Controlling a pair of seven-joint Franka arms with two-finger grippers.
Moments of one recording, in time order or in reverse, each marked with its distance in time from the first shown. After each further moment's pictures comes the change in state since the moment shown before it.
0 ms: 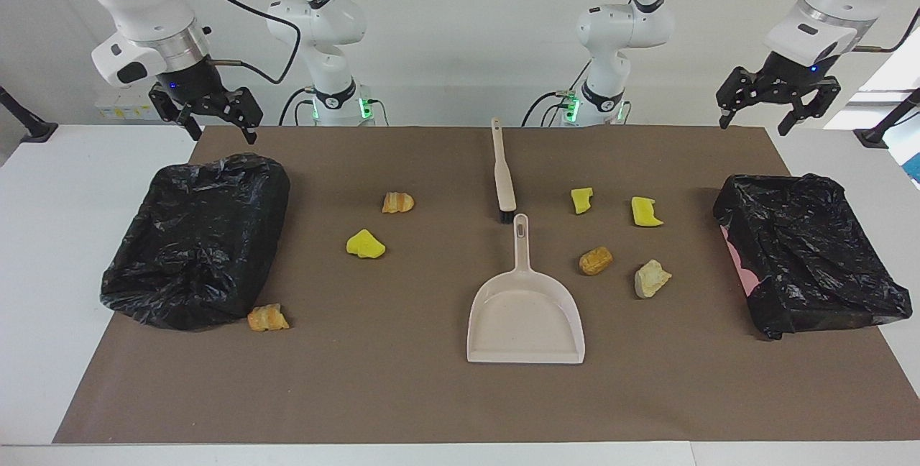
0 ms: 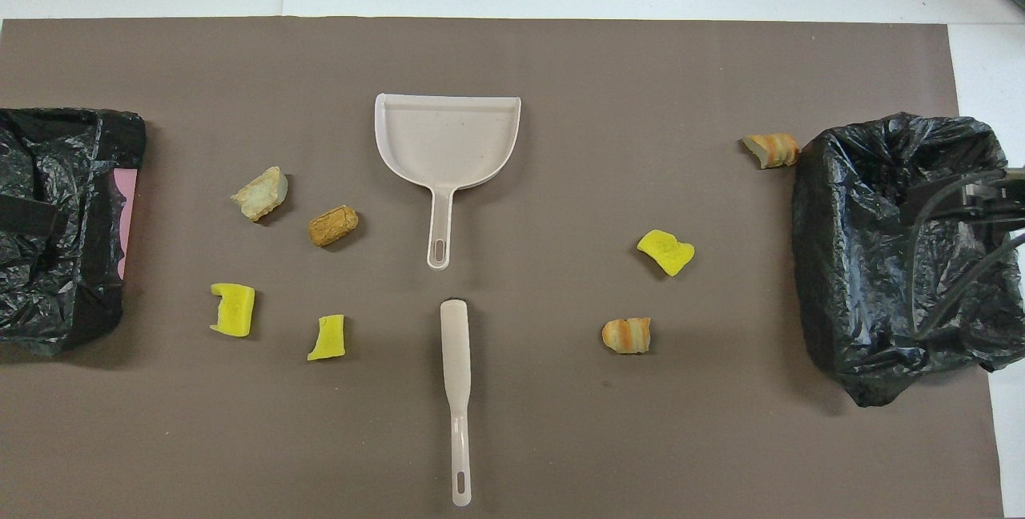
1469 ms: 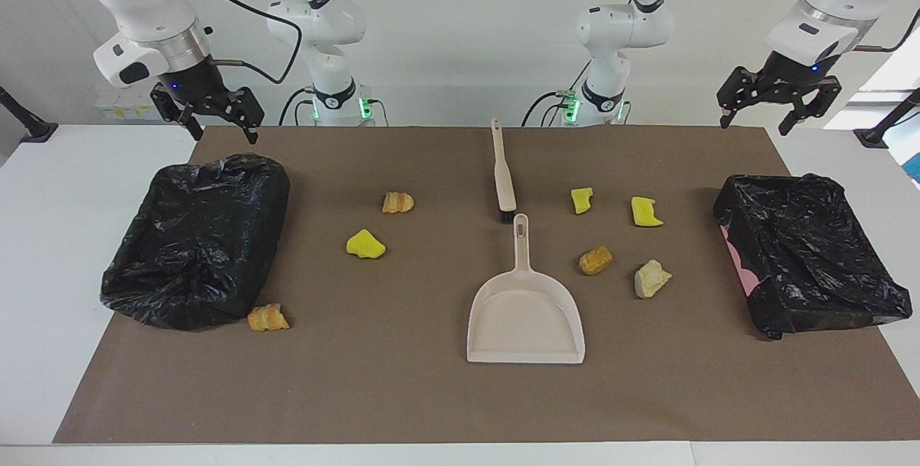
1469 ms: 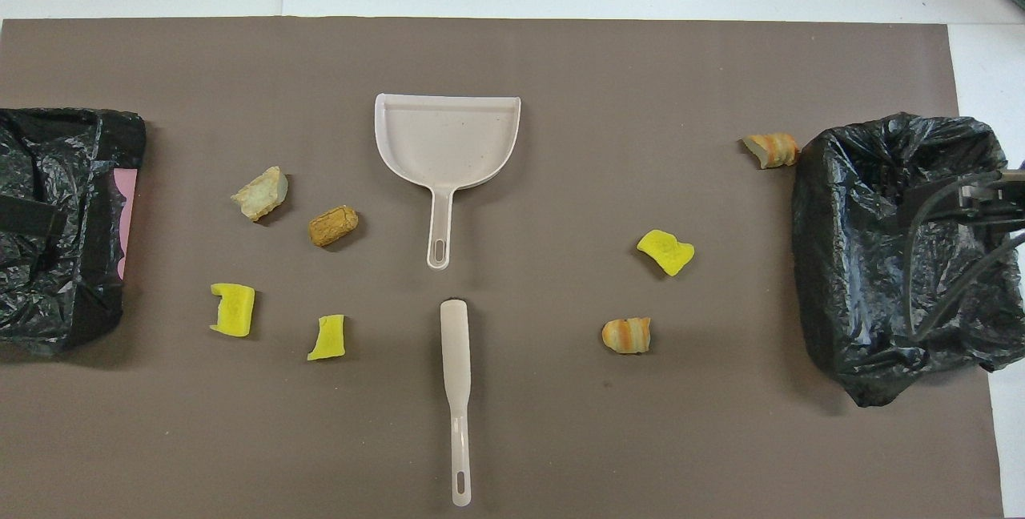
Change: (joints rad) left arm 0.000 -0.001 0.002 -0.001 0.000 0.000 0.000; right arm 0.003 -0.001 0.003 0.000 0.000 -0.009 -0.001
